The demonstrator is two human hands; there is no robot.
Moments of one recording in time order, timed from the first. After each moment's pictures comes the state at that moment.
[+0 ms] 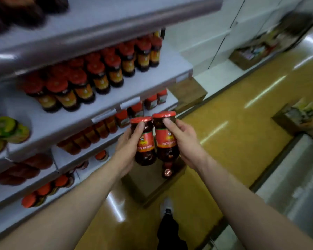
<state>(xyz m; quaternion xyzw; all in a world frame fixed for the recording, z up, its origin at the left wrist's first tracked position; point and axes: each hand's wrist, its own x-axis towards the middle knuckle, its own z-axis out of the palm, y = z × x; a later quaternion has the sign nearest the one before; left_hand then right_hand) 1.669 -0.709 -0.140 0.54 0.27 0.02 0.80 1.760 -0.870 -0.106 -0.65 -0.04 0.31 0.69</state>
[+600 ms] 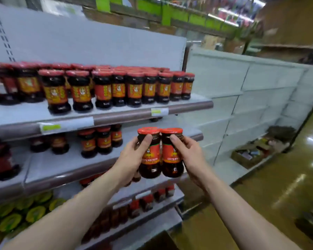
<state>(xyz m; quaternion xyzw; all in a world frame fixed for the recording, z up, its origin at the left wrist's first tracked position) 1.666 -0.680 0.197 0.64 0.13 0.21 0.73 1.764 -0.843 0.215 -0.64 -0.25 0.16 0.70</state>
